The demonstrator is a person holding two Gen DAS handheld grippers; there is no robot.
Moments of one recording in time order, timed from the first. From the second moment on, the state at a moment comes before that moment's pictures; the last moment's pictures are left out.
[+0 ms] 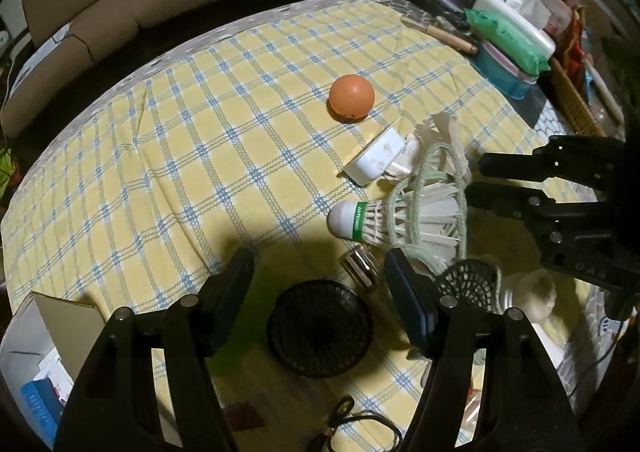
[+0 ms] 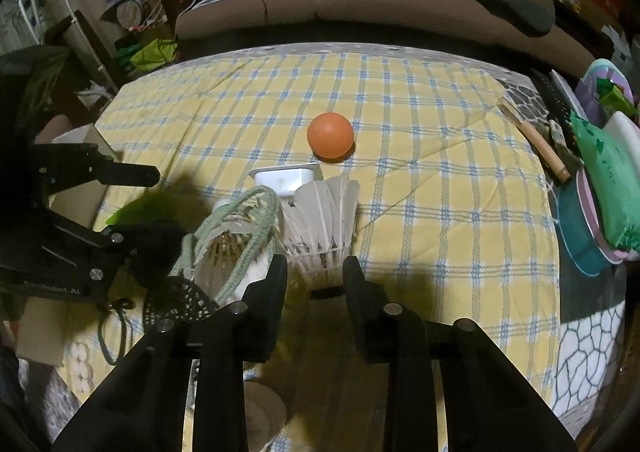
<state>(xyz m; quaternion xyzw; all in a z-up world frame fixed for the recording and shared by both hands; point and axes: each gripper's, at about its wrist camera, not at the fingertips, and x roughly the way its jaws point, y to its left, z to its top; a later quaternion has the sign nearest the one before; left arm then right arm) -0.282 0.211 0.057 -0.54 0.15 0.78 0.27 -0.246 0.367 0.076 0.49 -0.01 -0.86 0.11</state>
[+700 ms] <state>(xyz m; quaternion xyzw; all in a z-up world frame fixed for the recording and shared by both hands) -0.099 0.065 0.158 -0.43 0.02 0.88 0.21 -0.096 0.312 0.129 0.43 -0.04 -0.89 0.09</state>
